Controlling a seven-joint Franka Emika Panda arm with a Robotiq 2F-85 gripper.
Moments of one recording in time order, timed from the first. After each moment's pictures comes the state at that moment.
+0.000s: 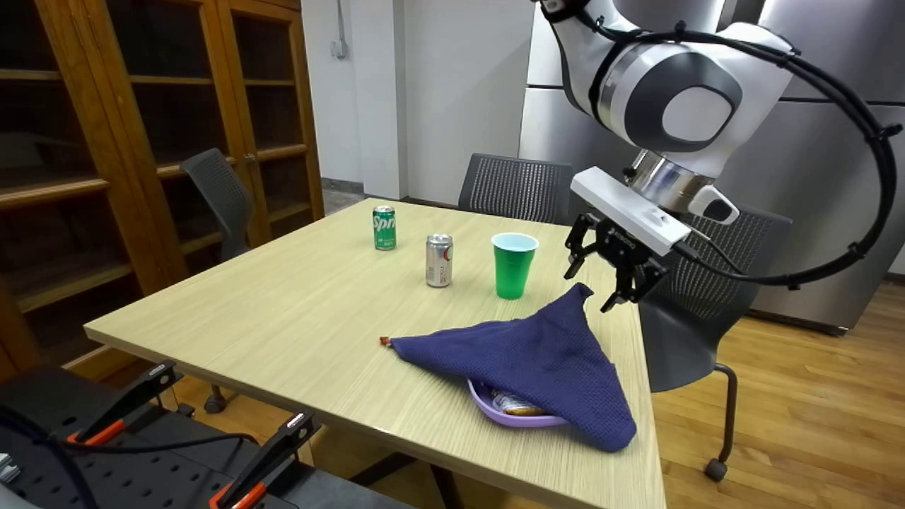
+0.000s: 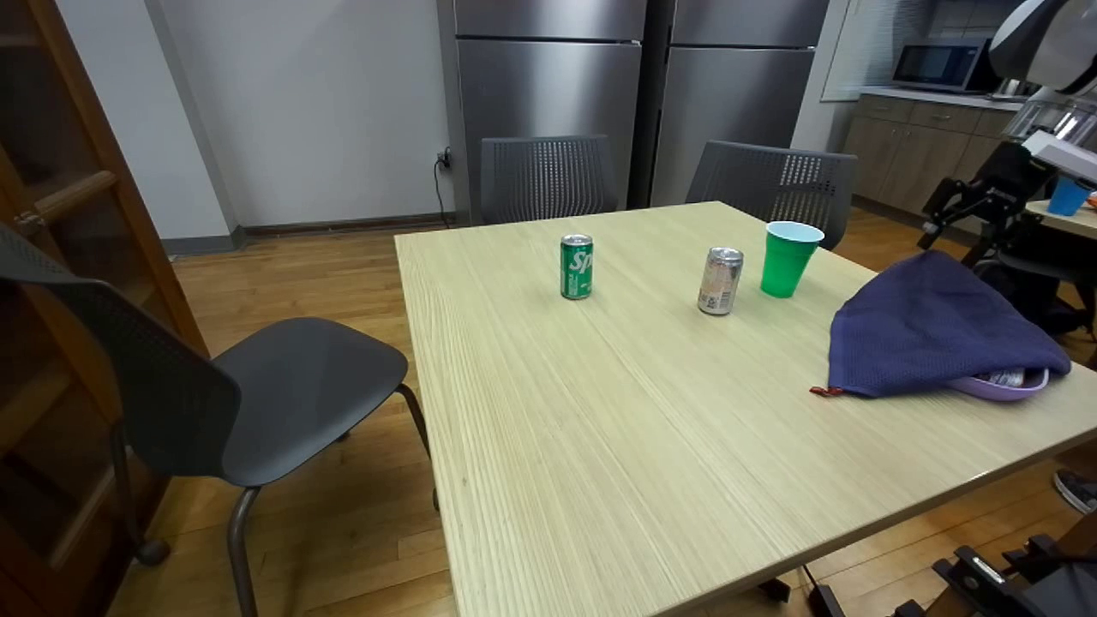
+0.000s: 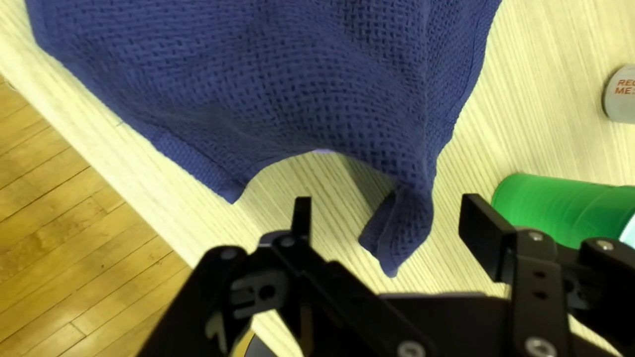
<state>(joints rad) -0.64 0.71 -0.09 -1.62 0.42 2.16 -0.47</state>
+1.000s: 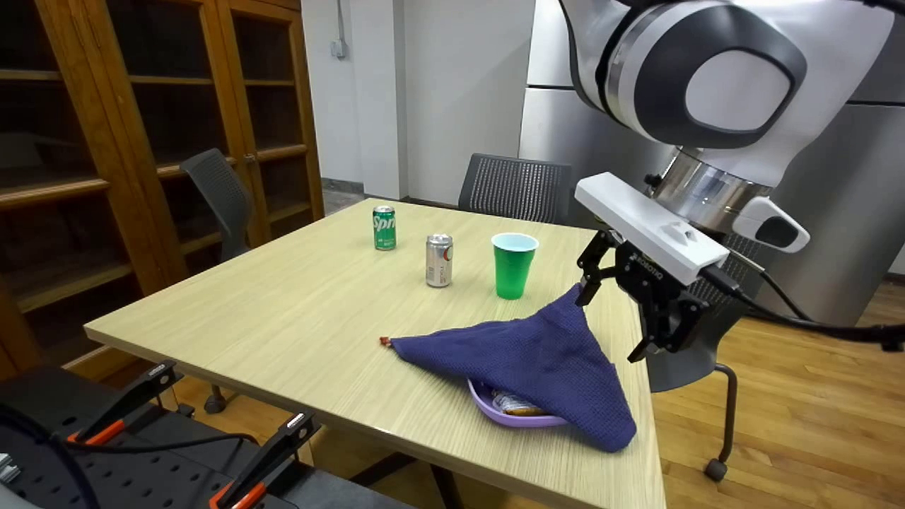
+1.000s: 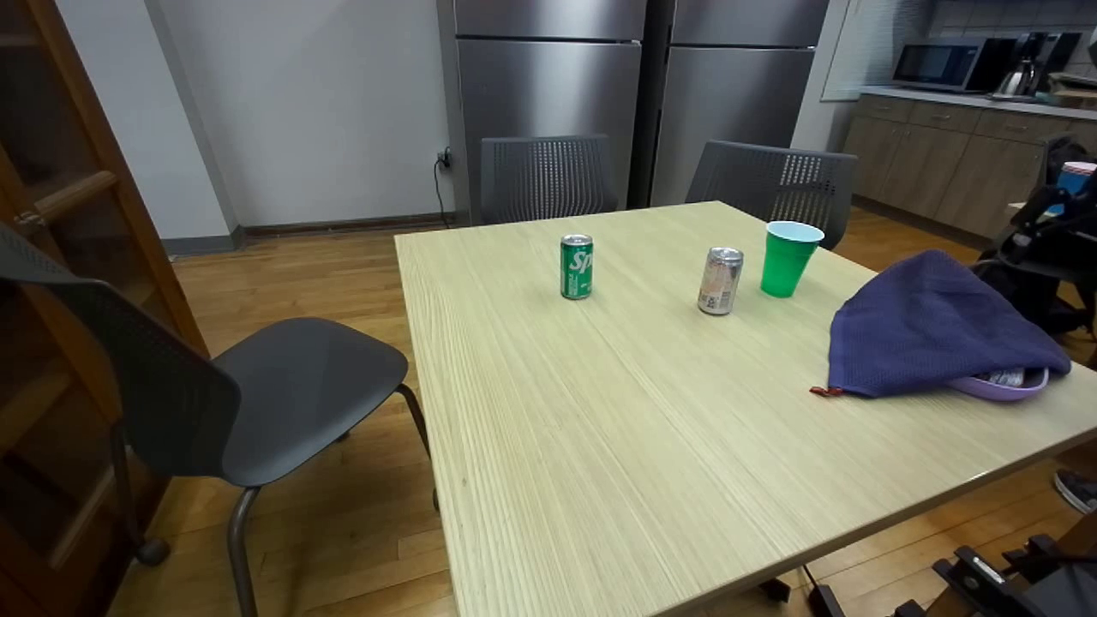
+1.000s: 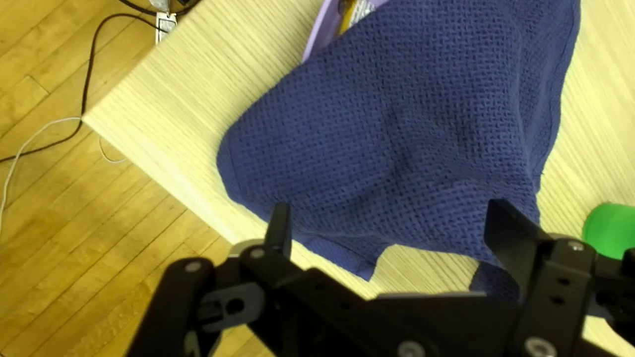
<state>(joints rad) -0.64 0.52 -0.22 -1.93 0.42 2.24 -0.45</state>
